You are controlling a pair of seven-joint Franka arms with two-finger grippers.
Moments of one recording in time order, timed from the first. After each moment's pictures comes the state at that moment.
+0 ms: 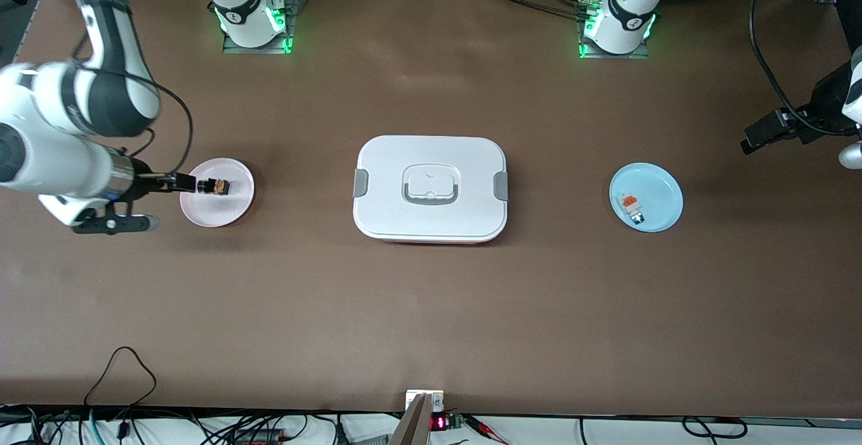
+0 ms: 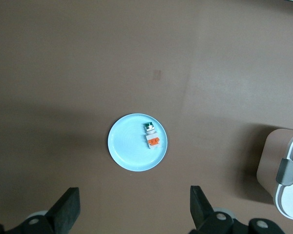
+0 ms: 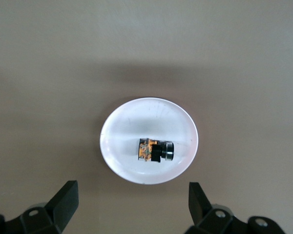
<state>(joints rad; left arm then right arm) 0.13 0.07 -0.14 -1.51 0.00 1.57 -0.21 0.02 0.31 0.01 -1.78 -0.04 1.87 0.00</state>
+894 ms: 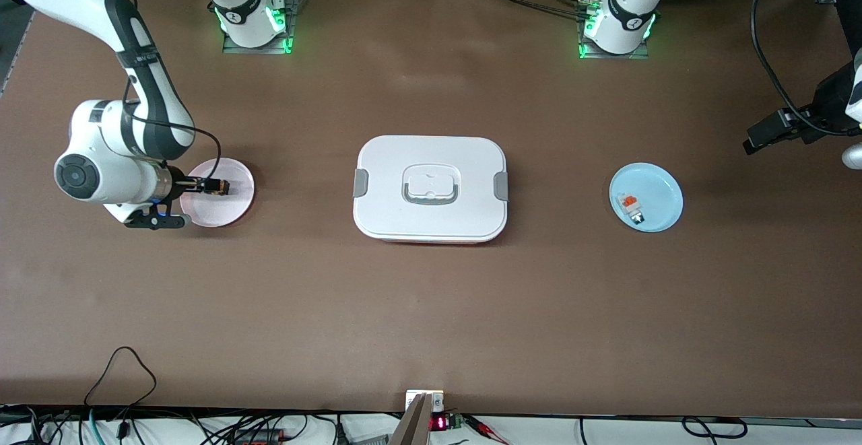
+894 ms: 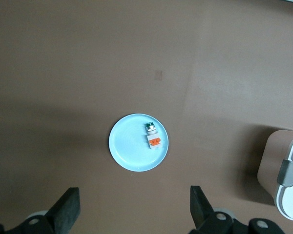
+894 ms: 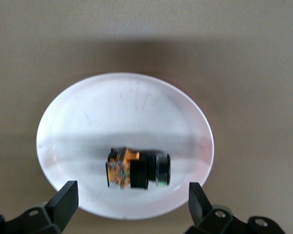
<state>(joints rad) 0.14 0.07 -0.13 -1.51 0.00 1.57 -0.21 -0.03 0.42 0.00 -1.99 -0.04 2.12 0.00</state>
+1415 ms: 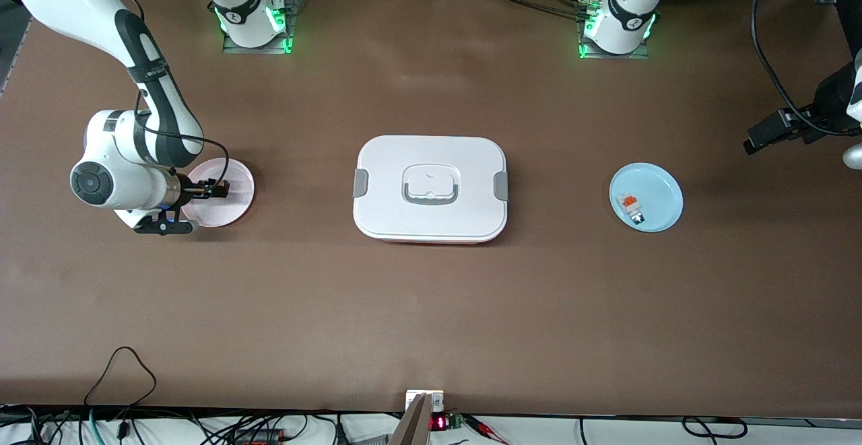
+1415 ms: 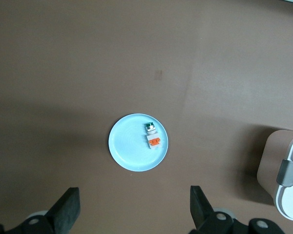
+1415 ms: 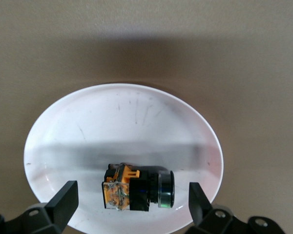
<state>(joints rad) 0.14 0.07 -0.13 -1.51 0.00 1.57 -0.21 -0.03 0.47 0.00 -1.99 -0.04 2.17 0.01</state>
